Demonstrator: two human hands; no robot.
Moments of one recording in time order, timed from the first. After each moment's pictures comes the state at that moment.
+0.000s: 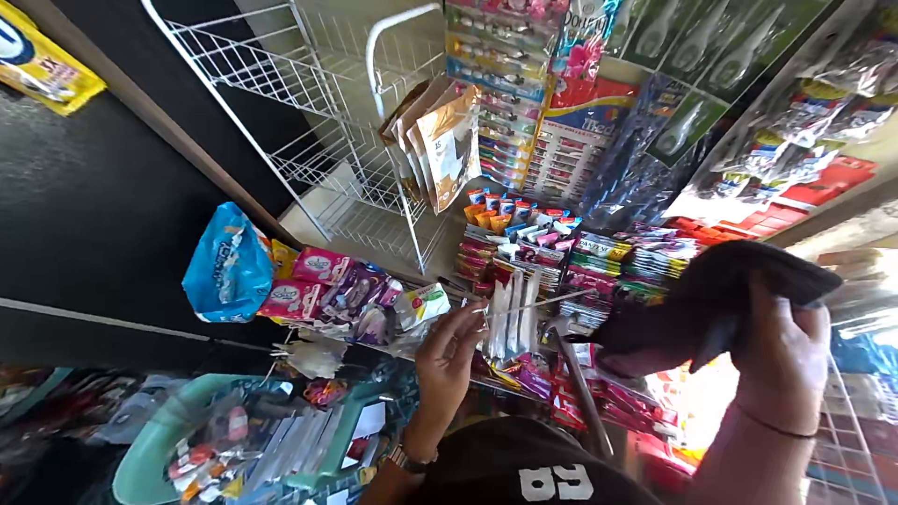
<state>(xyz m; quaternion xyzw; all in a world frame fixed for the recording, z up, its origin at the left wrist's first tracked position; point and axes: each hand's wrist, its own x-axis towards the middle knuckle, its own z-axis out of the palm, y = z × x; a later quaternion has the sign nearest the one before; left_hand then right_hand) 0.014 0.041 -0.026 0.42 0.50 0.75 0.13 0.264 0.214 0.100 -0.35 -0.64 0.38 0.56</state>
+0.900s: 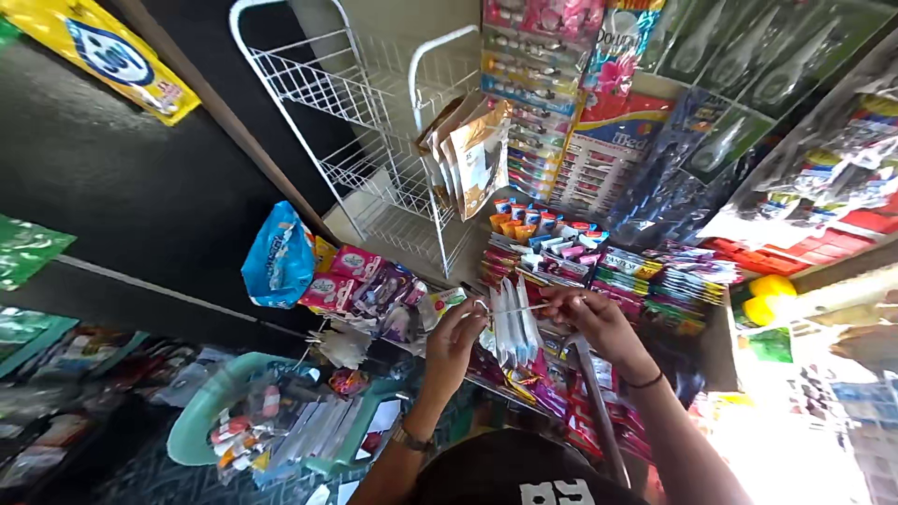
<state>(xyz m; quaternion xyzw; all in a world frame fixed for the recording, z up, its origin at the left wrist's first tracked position) -0.013 0.041 -0.028 0.34 0.59 0.70 0.22 0.159 0.231 0.001 -0.08 -0.70 0.66 0.26</state>
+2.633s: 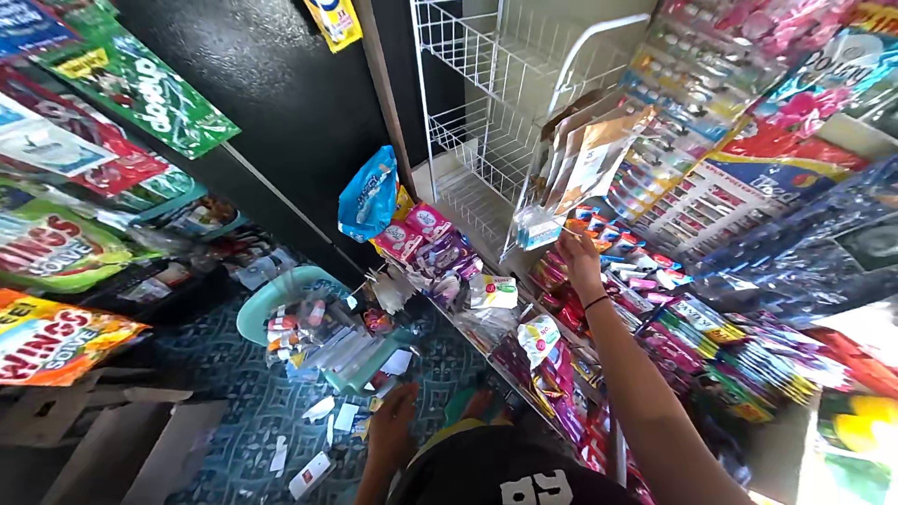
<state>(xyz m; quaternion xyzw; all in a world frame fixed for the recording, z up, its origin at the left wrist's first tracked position) 0.017 -0.144 -0.154 -0.05 0.78 0.59 0.22 -0.036 0.280 -0.078 -0.28 -0.60 0.71 0.24</state>
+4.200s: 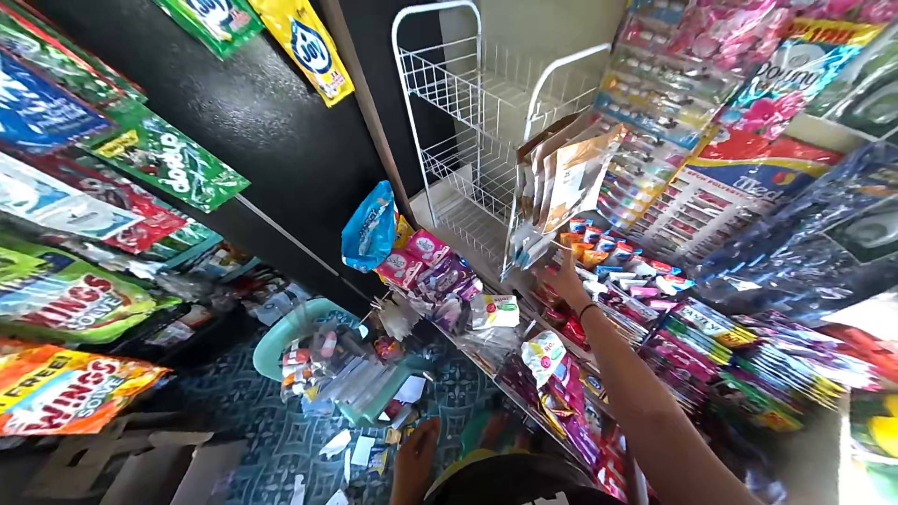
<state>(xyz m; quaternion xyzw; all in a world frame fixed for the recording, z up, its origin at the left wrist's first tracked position) 0.034 -0.132 -0.161 0.02 0.81 0.53 0.23 -0.054 0.295 -0.100 -0.28 -0.80 0.51 0.13</state>
